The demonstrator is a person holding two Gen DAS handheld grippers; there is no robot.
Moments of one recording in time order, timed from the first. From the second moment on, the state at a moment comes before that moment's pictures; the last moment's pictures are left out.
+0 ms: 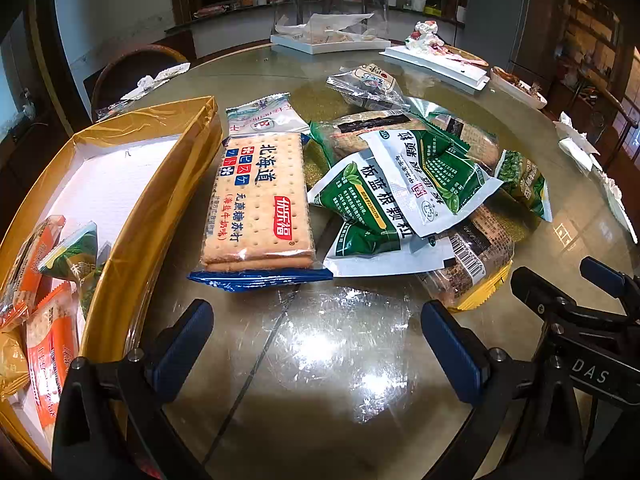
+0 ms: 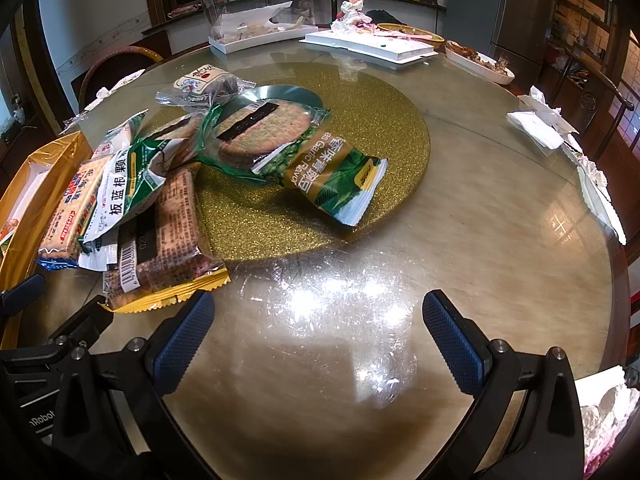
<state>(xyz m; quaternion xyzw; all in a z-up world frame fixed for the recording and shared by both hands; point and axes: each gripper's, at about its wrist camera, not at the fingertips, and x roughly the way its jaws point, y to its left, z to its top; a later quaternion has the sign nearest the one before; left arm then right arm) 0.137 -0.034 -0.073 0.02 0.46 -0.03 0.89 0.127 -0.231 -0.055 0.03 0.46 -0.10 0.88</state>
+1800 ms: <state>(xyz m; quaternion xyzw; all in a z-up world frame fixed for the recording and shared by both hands) 0.137 -0.034 -0.073 0.02 0.46 -0.03 0.89 0.127 -0.231 -0.055 0.03 0.46 -0.10 0.88</state>
